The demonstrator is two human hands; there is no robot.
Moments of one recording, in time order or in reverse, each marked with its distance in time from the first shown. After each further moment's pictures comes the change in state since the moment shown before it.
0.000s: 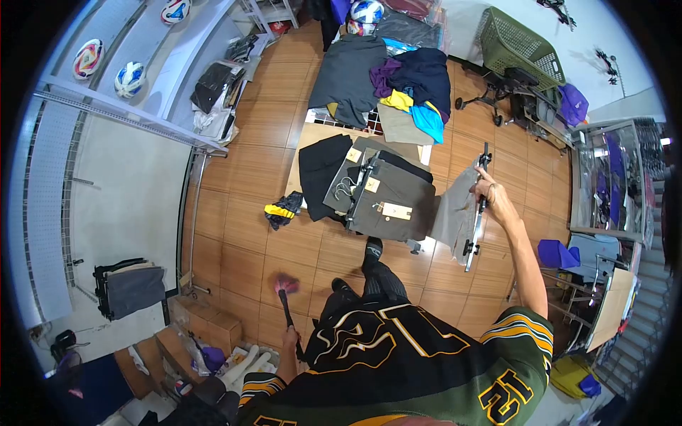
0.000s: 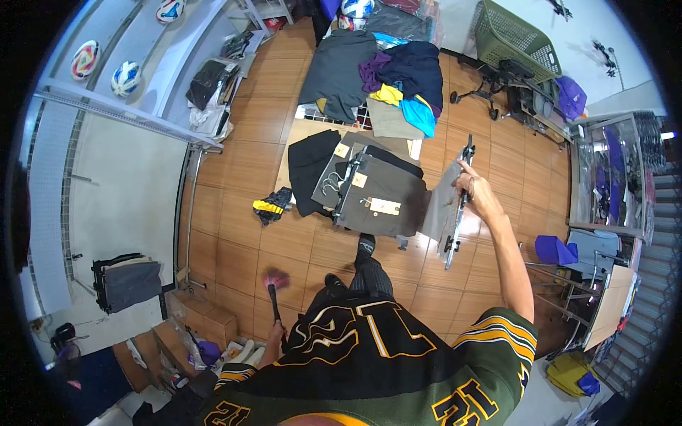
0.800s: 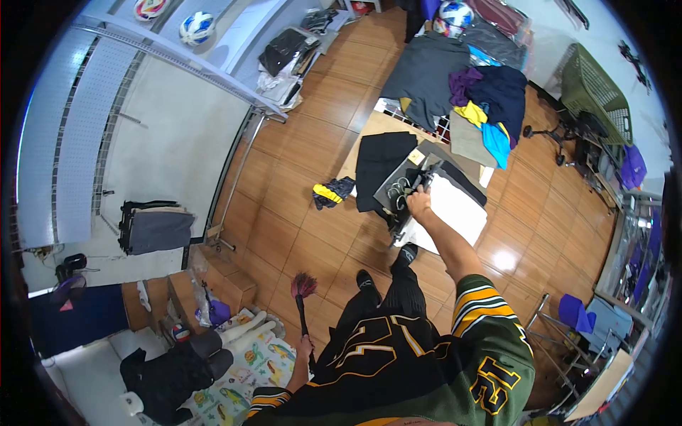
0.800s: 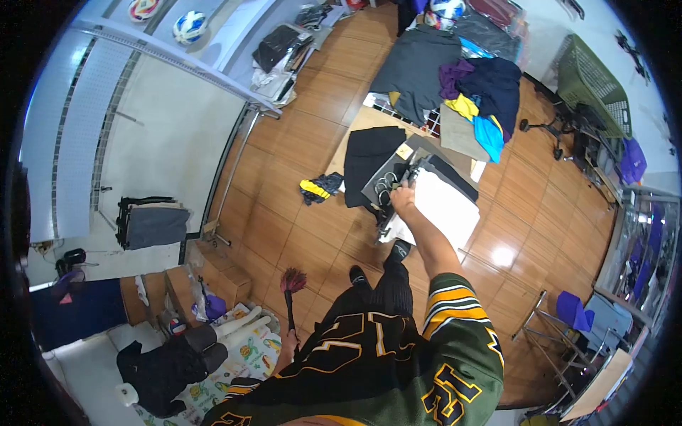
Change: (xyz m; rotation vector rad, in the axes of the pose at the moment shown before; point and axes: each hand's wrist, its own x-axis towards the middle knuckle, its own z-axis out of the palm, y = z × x) left_hand -0.097 -0.067 0.000 -0.205 0.131 -0.066; right_hand 0.169 -0.013 0.403 -0.610 -0.659 0.157
